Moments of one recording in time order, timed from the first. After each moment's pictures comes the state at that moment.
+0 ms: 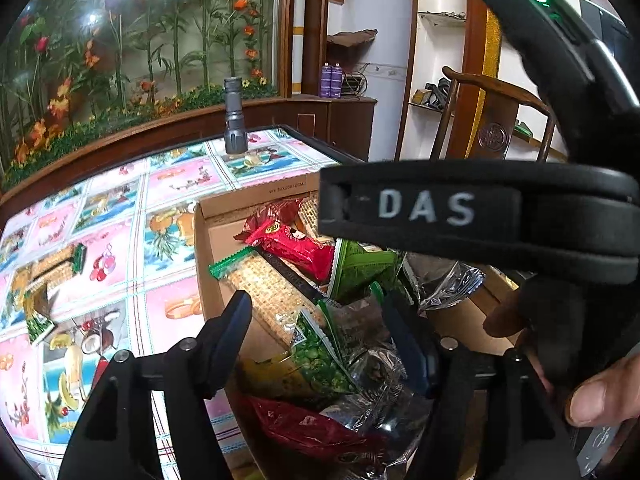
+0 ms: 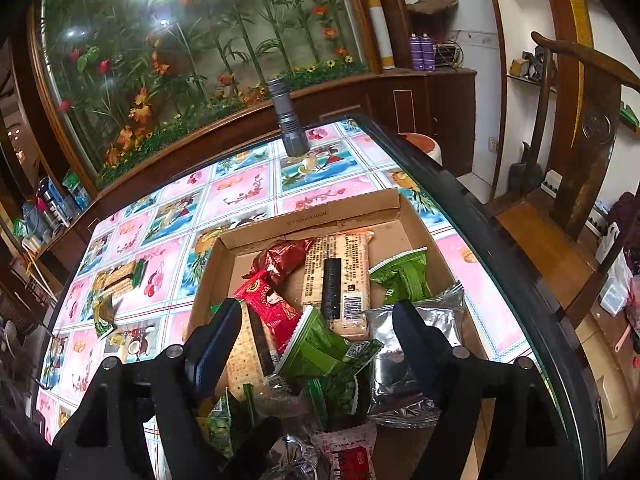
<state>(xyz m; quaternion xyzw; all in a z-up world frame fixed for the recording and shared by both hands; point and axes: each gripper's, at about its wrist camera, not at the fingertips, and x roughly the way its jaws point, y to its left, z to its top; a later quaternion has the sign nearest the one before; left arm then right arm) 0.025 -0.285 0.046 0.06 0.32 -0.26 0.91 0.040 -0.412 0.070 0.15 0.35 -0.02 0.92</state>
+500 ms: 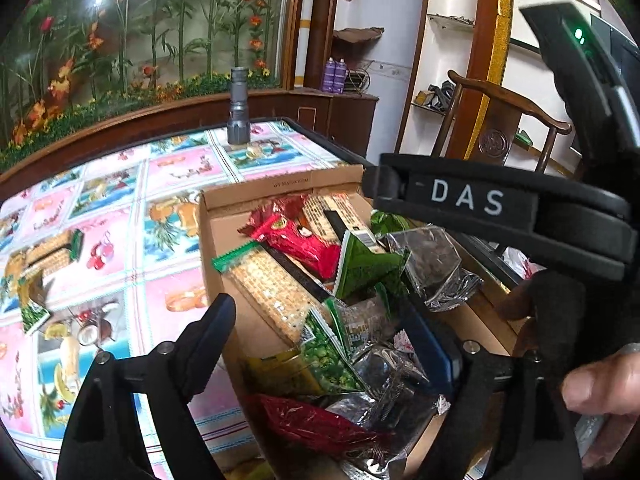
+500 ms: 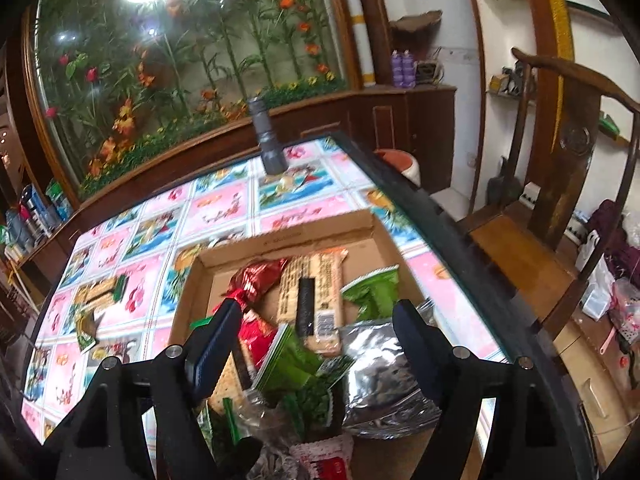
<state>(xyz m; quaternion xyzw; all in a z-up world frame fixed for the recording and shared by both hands) 0.029 -0.276 0.051 0.04 0.33 -0.26 0.91 0.034 -0.419 0.077 0.14 0.32 -0.07 0.93</state>
